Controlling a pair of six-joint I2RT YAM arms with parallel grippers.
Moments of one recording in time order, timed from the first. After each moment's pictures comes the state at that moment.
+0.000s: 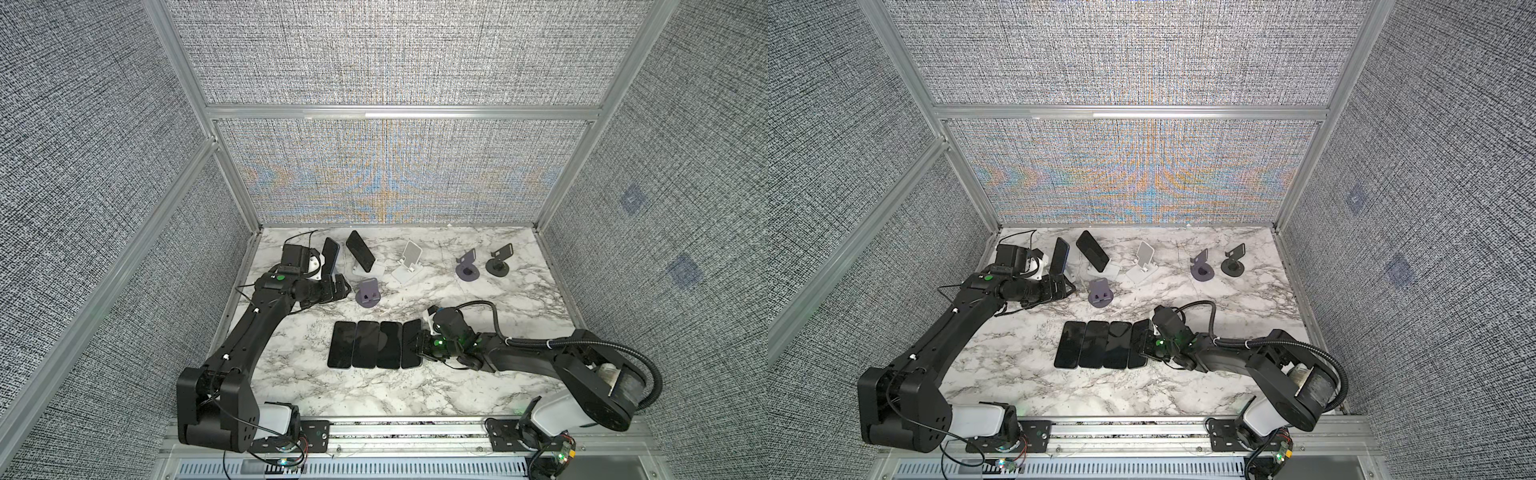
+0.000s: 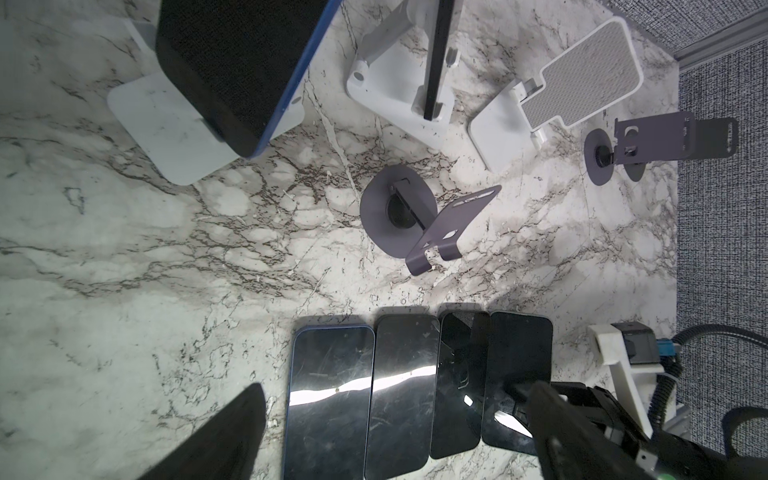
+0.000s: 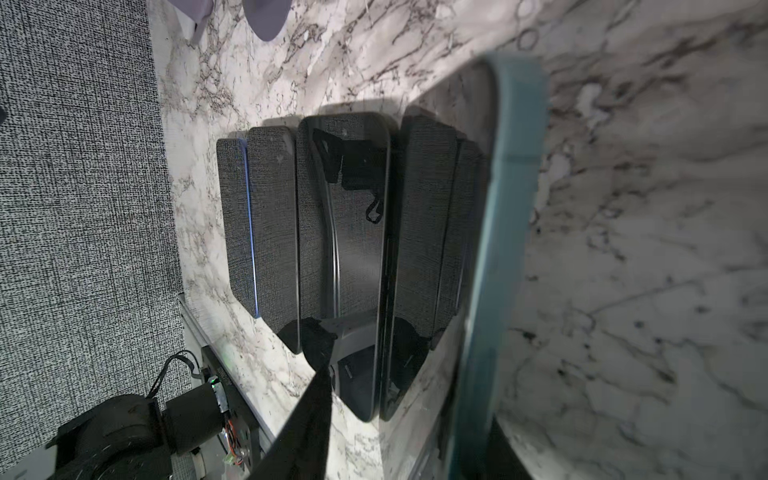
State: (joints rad) left arm -0.18 1.35 1.09 -0.74 0.37 -0.34; right arm 0.80 1.50 0.57 0.16 -0.30 1.01
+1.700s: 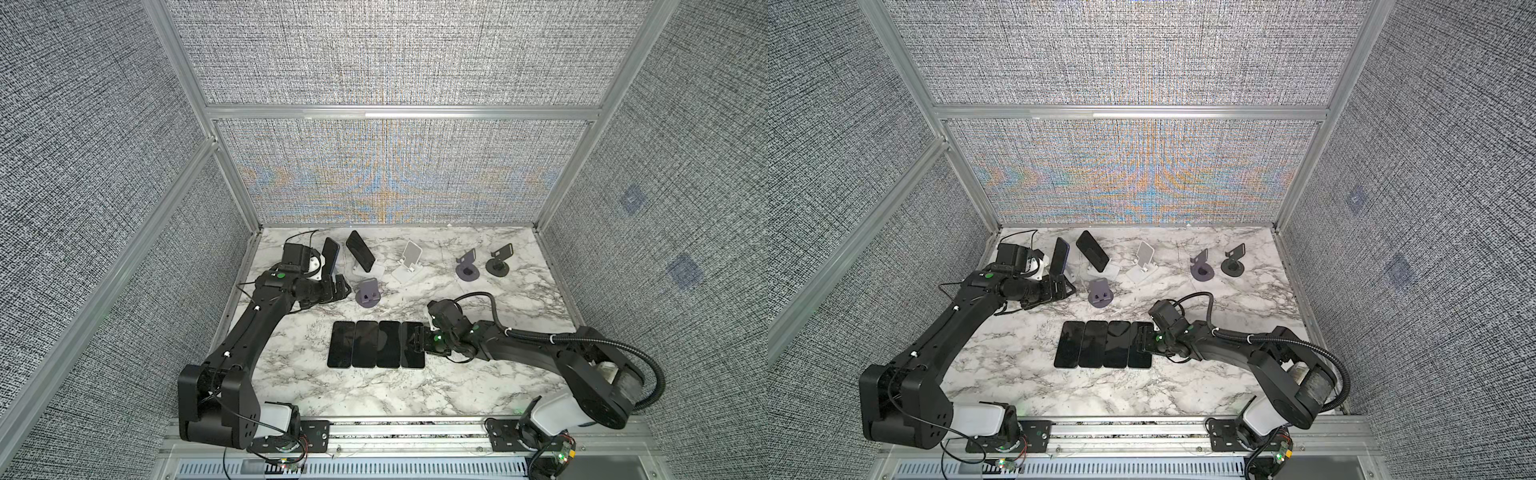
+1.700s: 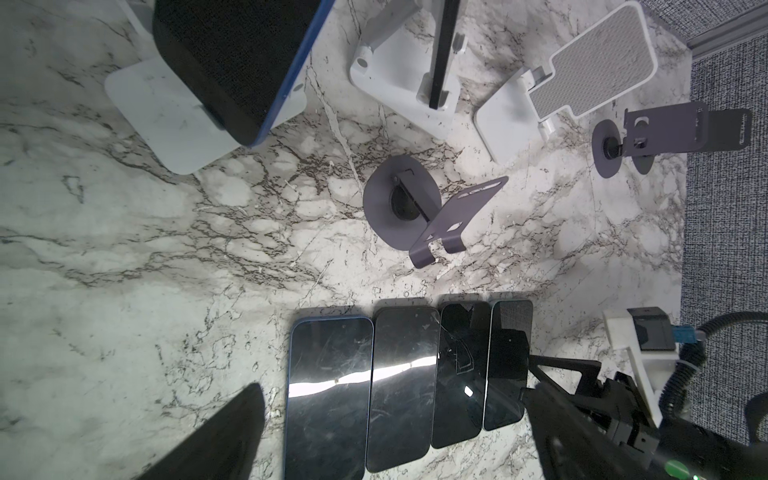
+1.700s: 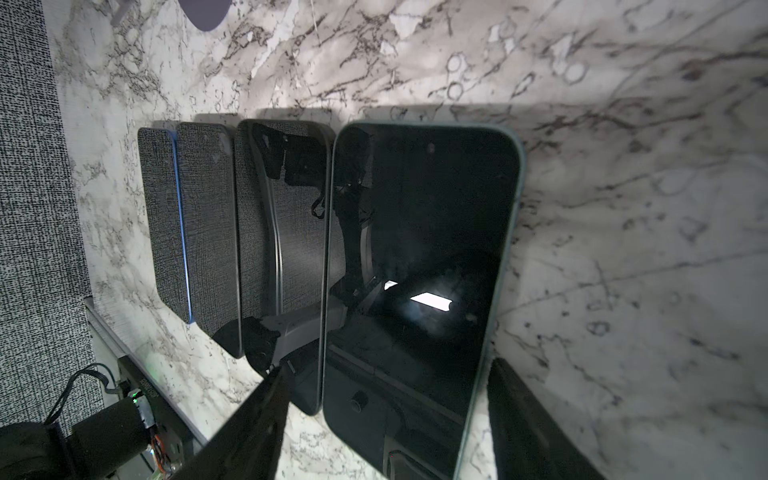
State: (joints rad) left arm -0.18 1.37 1.11 -0.78 0.37 -0.34; right arm 0.77 1.52 0.70 -0.13 -0.22 0.85
